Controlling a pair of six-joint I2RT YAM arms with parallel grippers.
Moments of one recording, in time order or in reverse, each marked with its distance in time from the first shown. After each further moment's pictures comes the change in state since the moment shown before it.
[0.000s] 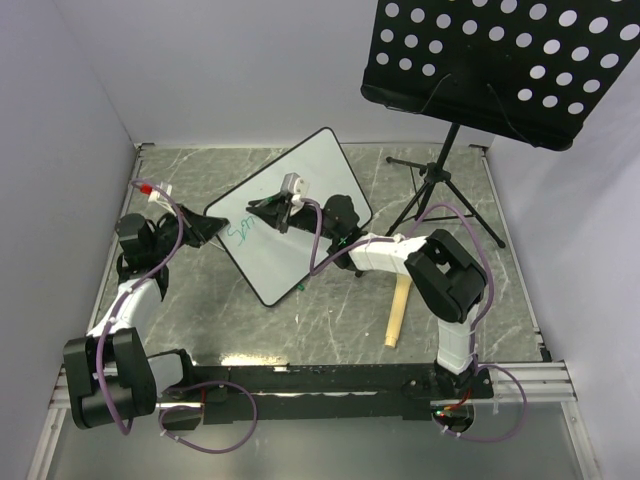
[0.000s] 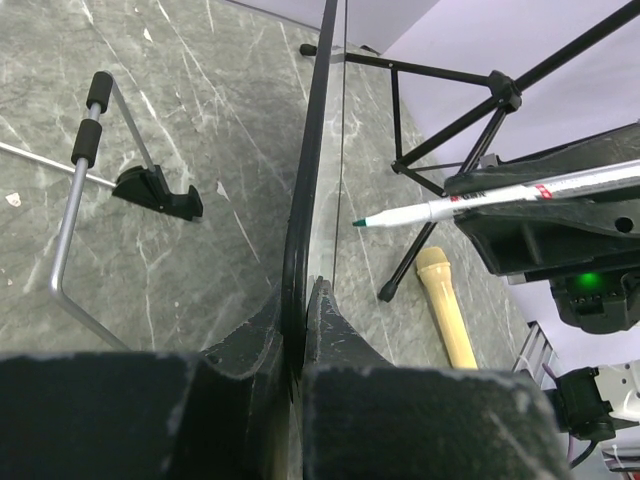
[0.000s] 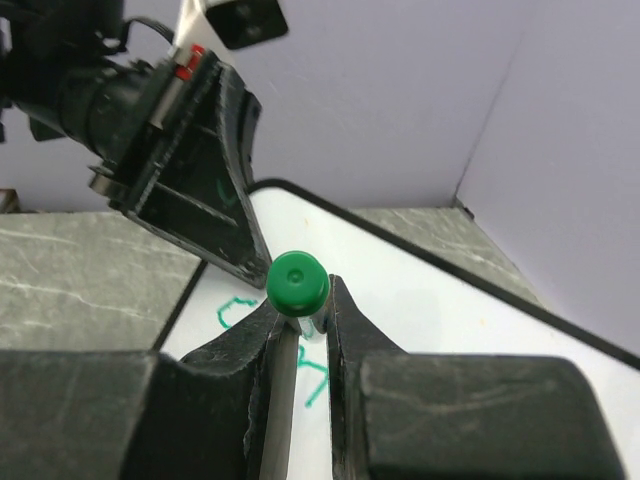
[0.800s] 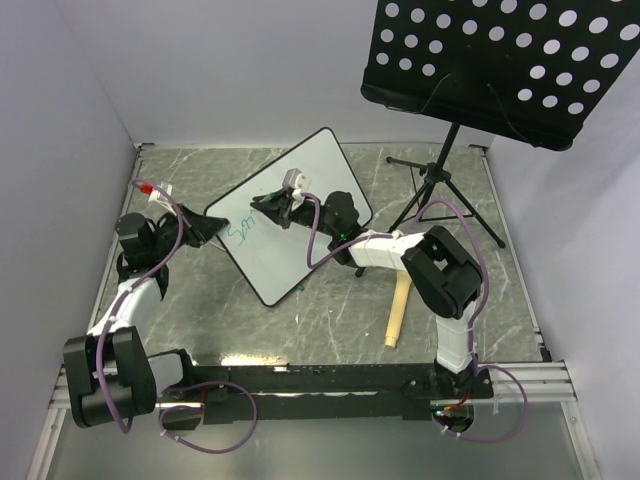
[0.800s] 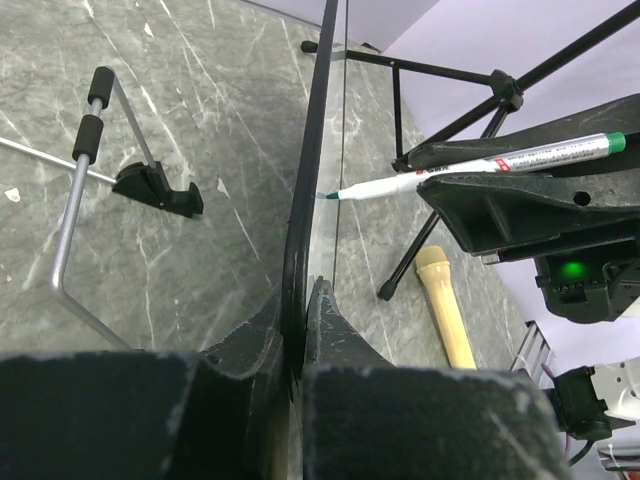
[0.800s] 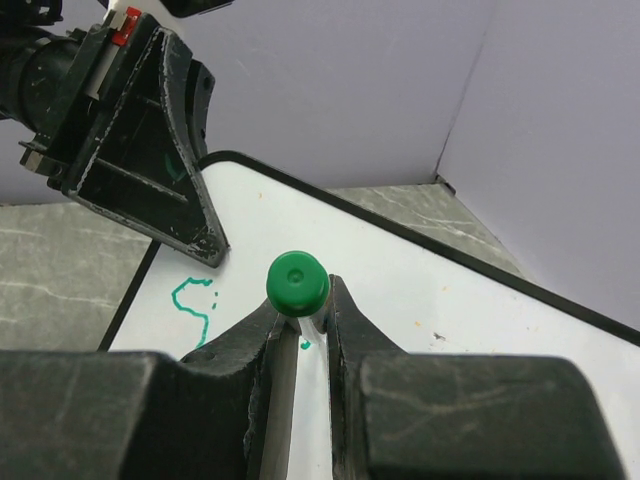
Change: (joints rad) left arm 0.000 0.006 0.005 -0.010 0.001 0.000; right arm -0.031 0.035 0.021 -0.022 0.020 0.001
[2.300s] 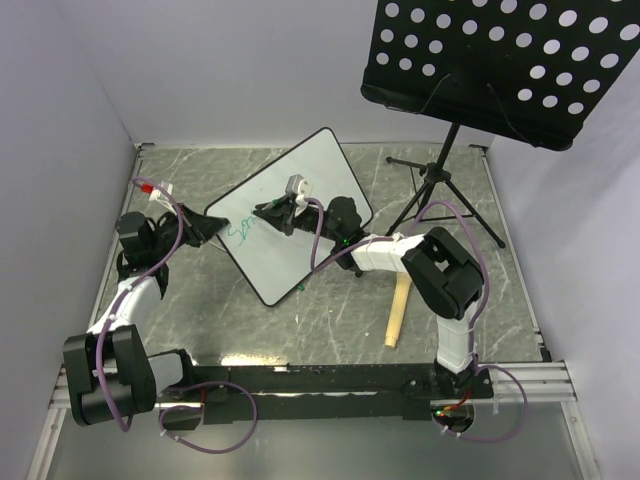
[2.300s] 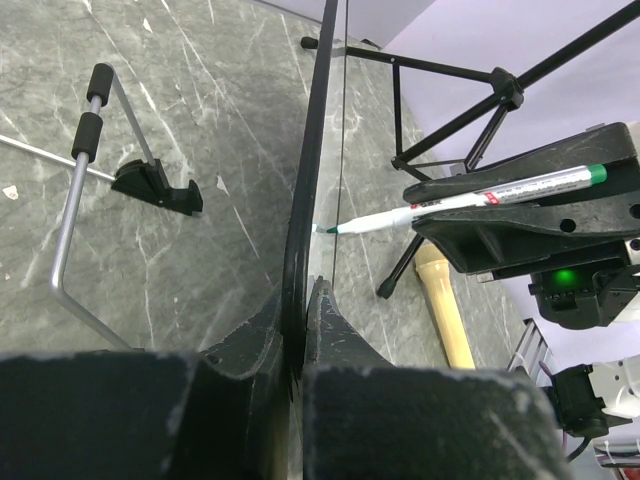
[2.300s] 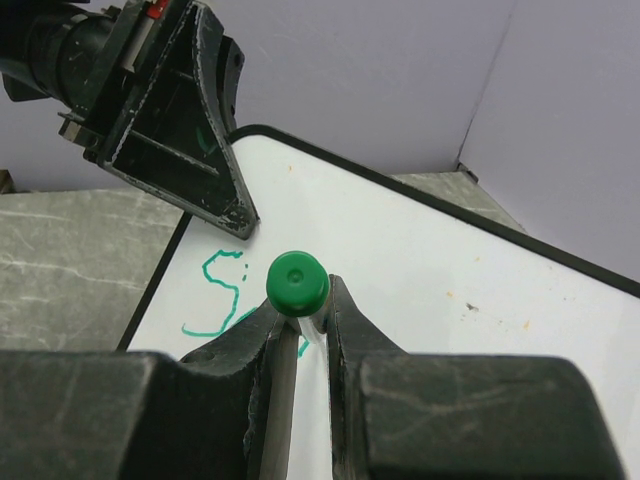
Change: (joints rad) left arm 0.000 0.009 0.010 -0.014 0.005 0.004; right arm -0.002 -0.012 -0.060 0.037 -0.031 0.027
